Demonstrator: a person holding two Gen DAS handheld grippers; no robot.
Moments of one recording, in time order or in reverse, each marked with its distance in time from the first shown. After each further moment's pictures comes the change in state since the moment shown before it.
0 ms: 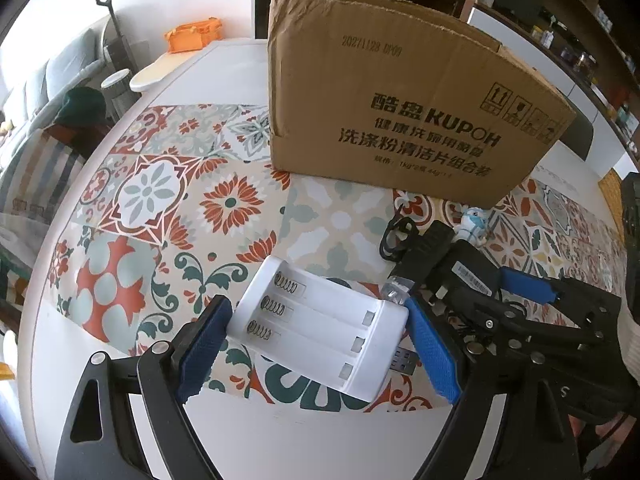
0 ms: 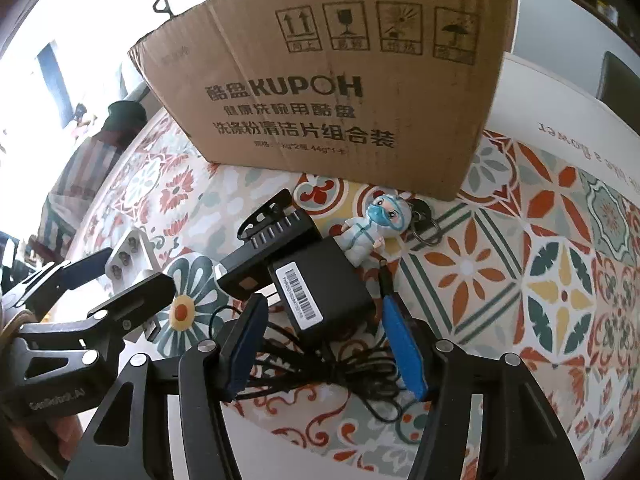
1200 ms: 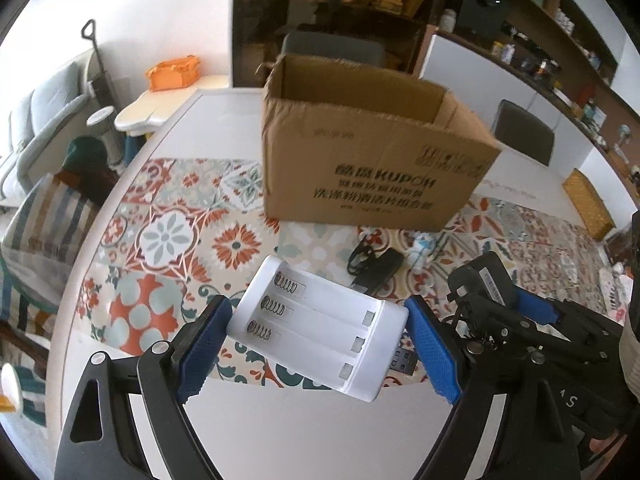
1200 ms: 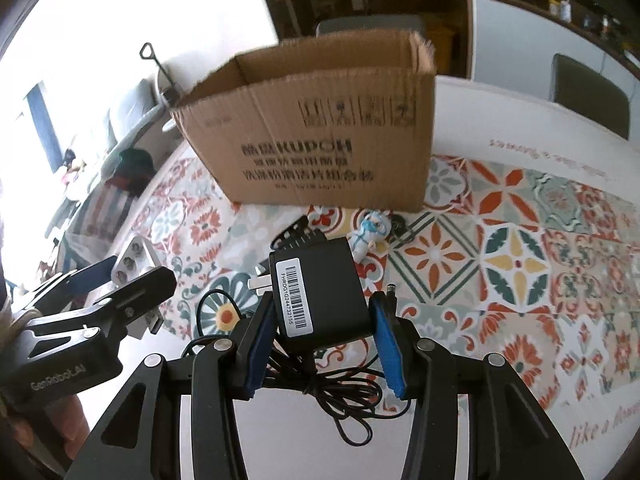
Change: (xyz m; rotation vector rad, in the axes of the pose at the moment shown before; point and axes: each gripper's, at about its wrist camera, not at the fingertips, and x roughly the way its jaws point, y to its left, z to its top) left arm -0.077 0.002 0.014 0.087 -0.109 -0.093; right arm -0.081 0.022 -0.023 0.121 -0.157 -0.059
